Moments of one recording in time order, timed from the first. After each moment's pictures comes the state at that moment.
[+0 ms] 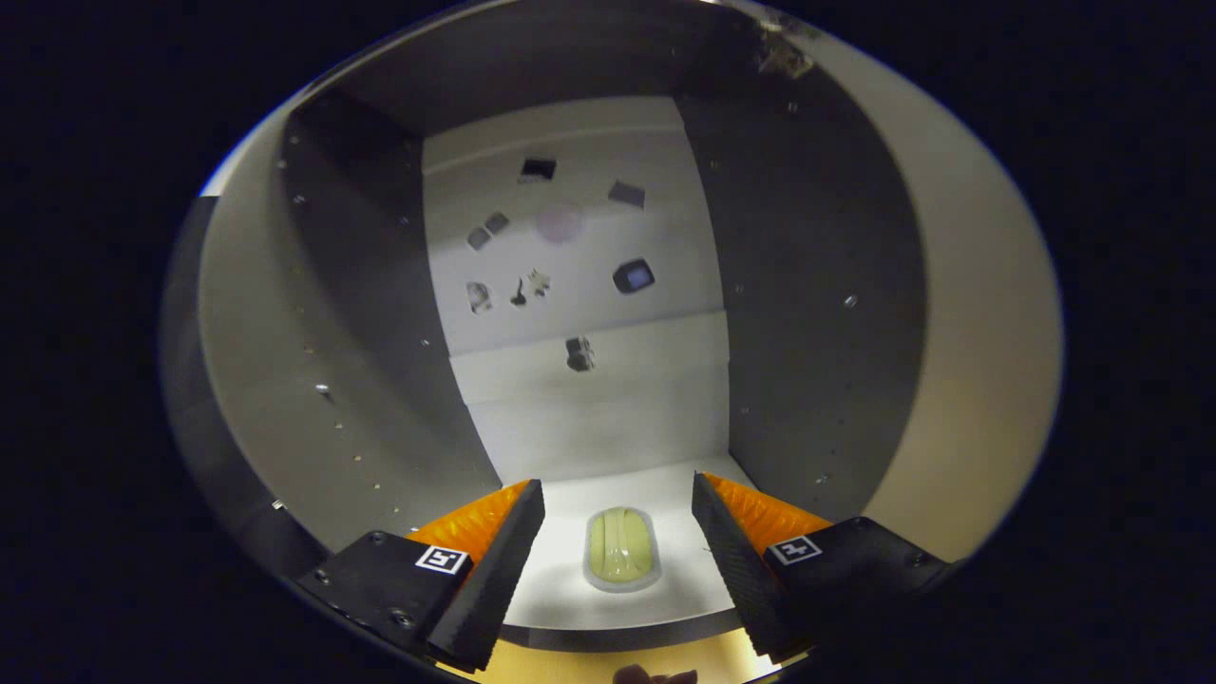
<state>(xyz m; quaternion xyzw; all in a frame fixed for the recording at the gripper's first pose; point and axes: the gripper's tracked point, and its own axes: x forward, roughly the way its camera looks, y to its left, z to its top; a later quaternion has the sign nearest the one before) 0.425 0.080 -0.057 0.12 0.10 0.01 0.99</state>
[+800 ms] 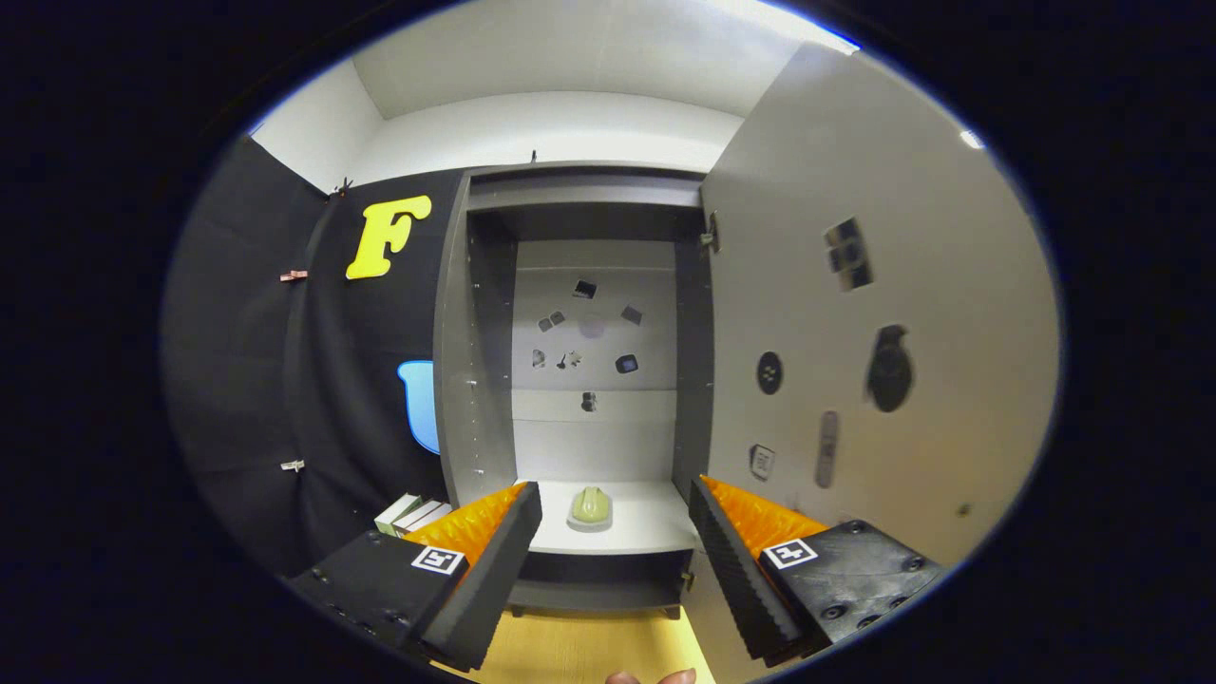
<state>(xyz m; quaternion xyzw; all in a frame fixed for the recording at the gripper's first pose) 0.168 0.043 -0.007 0.04 -0.01 0.01 1.00</state>
